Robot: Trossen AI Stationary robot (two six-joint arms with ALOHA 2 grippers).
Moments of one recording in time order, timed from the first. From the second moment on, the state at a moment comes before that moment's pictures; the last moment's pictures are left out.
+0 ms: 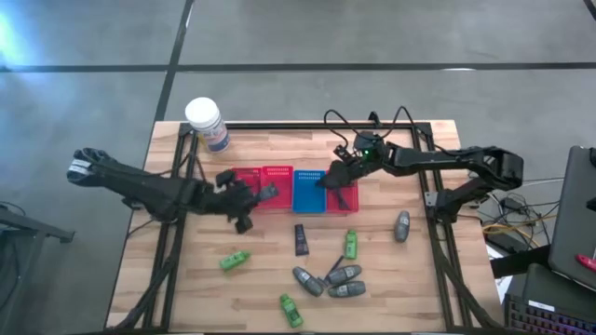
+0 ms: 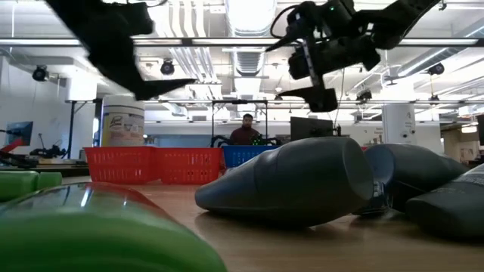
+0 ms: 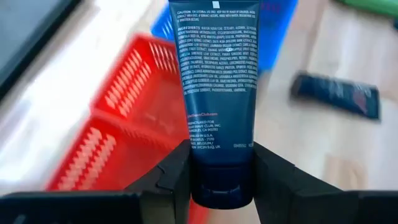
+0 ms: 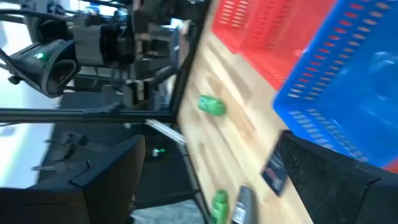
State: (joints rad) left arm -0.19 1.11 0.79 -0.57 -0.45 -0.41; right arm -0.34 1.43 0.78 0.24 -0.62 1.18
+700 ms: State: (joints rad) left arm 0.03 1.46 1.04 -0.35 -0.24 0.00; right arm -0.34 1.57 1.01 0.04 -0.65 1.00
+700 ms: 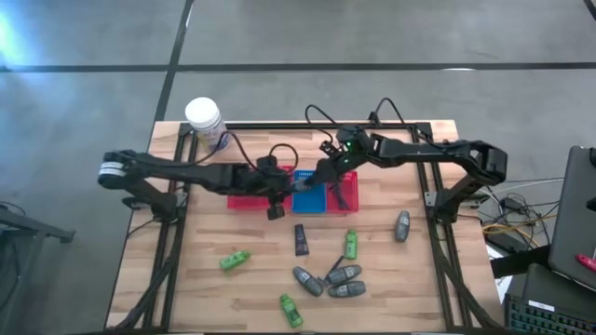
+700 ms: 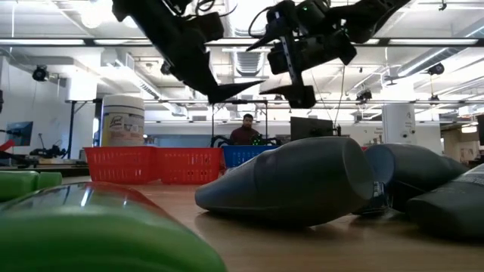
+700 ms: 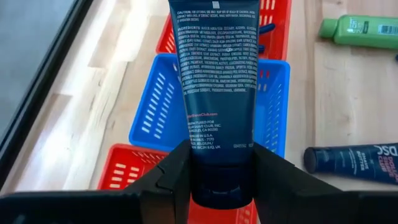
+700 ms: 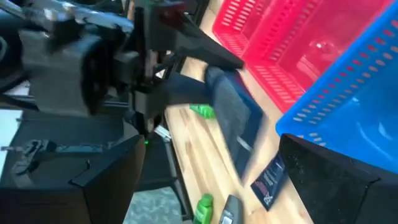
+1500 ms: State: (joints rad) left arm 0.07 1.46 1.04 -0.35 -0.22 -0.01; right arm -0.34 1.71 1.14 -0.02 -0.71 0.94
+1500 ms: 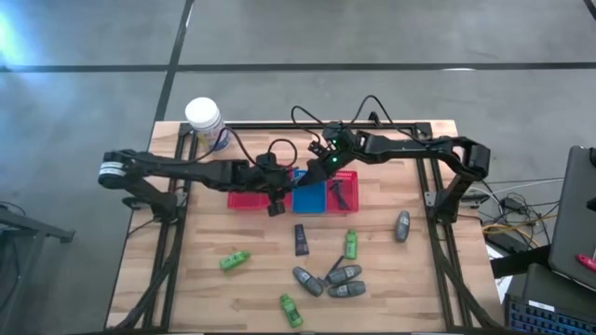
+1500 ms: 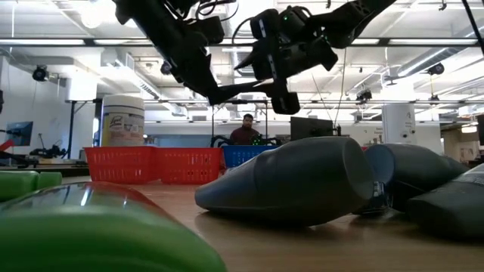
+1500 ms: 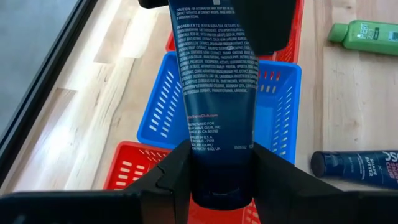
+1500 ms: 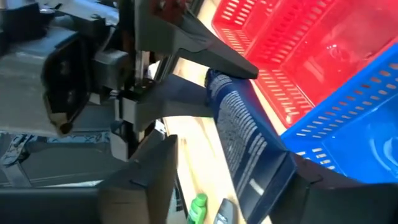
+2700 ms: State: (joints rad) left arm 0.05 1.44 1.04 -0.55 -0.05 -0.21; right arm -0.42 1.71 1.22 -0.51 -0.66 0.63
